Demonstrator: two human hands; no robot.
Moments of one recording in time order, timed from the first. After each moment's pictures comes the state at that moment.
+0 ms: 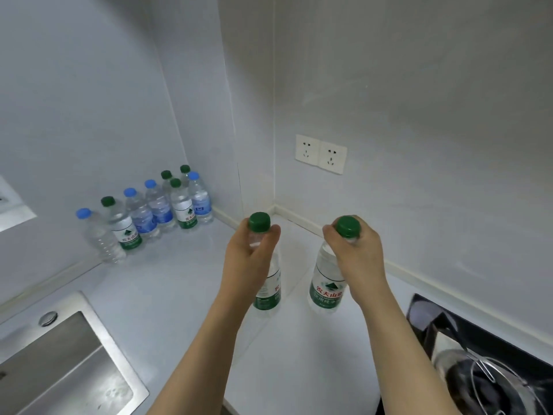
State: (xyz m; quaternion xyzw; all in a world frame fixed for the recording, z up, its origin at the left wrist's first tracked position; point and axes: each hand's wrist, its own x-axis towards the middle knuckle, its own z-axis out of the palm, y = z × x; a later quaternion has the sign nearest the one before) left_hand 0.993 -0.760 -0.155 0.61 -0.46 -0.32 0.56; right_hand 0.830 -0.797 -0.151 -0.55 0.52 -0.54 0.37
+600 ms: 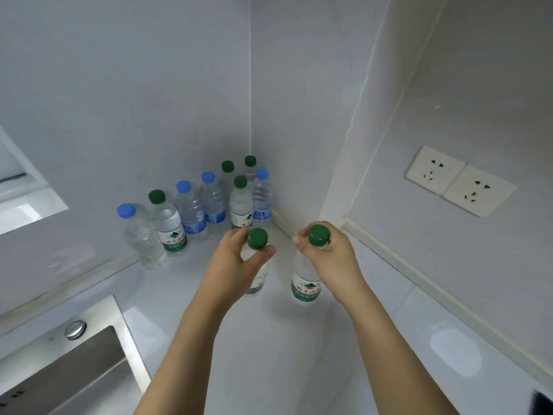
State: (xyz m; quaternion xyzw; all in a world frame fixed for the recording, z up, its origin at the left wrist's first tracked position) left_hand 1.238 -0.878 -0.221 0.71 -0.46 -0.32 0.43; right_hand 1.075 -0.953 -0.214 -0.65 0.48 -0.37 0.46
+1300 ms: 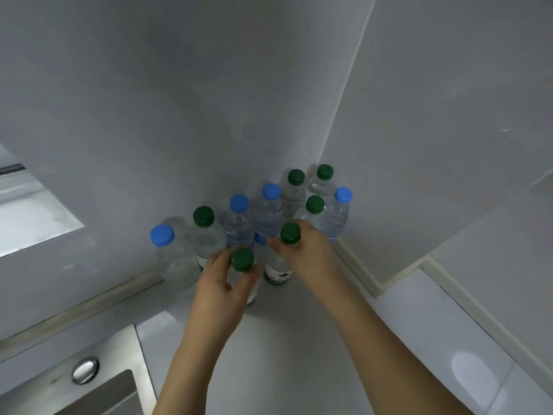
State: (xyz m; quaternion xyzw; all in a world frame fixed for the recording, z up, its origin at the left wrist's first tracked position) left_hand 1.382 -0.918 -0.303 0.75 -0.34 -0.29 0.49; right_hand 1.281 -1.050 -0.283 -0.76 0.48 -0.17 0.40
